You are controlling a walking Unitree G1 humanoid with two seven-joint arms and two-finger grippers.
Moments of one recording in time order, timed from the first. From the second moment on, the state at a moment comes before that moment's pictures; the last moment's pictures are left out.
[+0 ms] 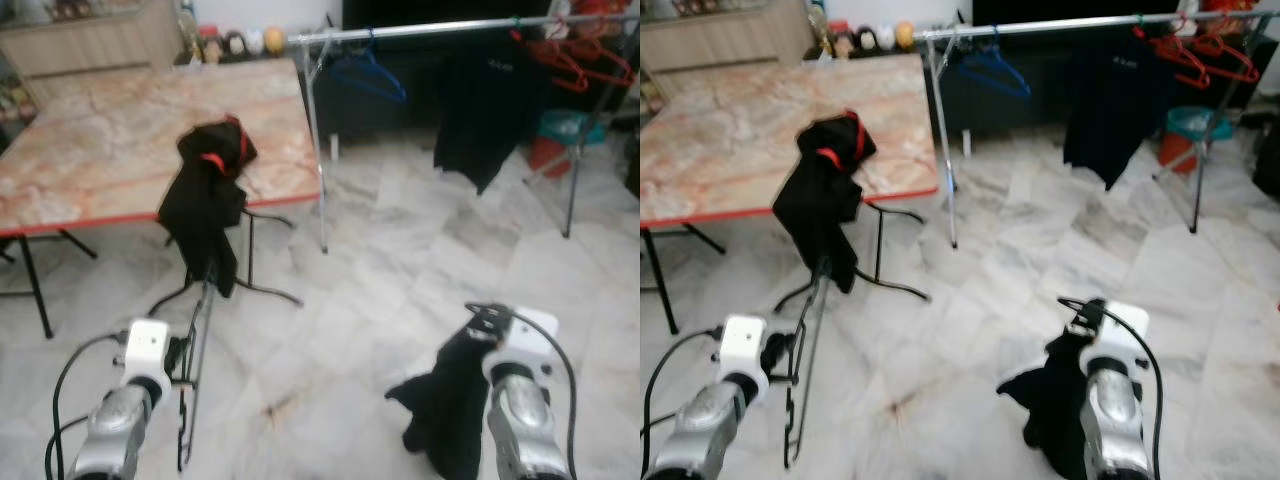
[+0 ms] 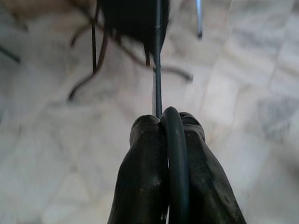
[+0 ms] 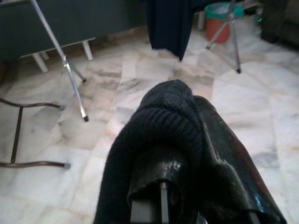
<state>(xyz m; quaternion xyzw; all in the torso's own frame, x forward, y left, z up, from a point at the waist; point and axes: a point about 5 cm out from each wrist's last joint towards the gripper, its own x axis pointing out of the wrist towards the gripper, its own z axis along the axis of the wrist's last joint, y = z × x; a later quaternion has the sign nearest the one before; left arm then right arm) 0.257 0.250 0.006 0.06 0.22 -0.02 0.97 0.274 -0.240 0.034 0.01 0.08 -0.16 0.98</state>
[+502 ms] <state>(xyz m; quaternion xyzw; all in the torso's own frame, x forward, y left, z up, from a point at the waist) 0.173 0.276 -0.058 0.06 0.39 0.05 0.92 0.275 -0.235 0.031 0.02 0.09 -0.15 0.98</state>
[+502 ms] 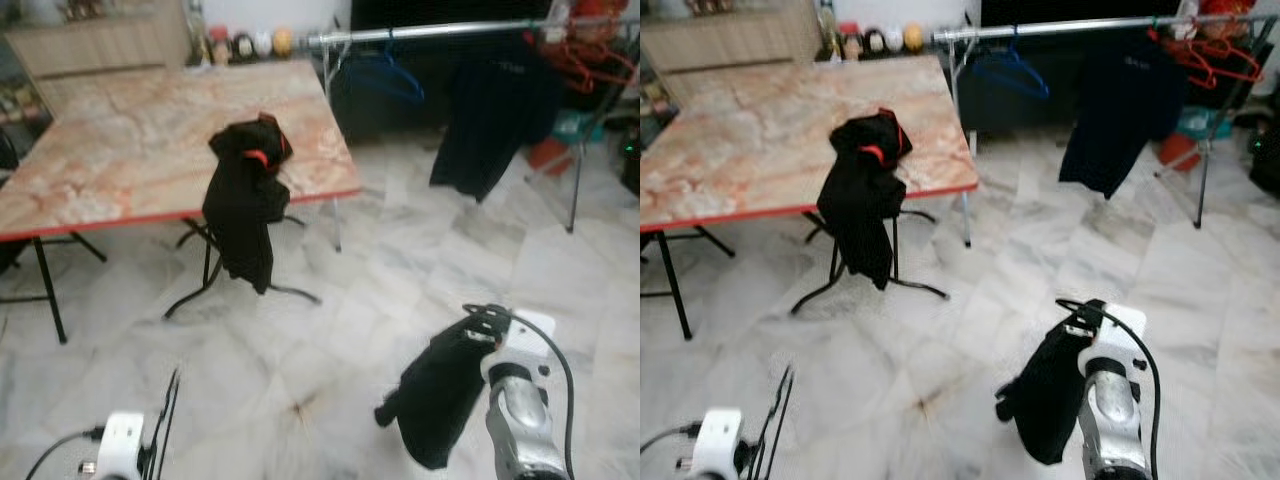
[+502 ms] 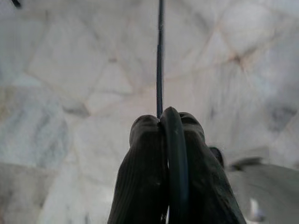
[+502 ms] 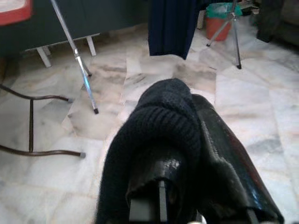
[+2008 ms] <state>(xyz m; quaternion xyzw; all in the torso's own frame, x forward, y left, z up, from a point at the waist) 0.152 0.315 -0.057 0.04 0.45 0.12 0.89 0.284 -0.218 0.034 0.03 0.07 -0.13 0.99</state>
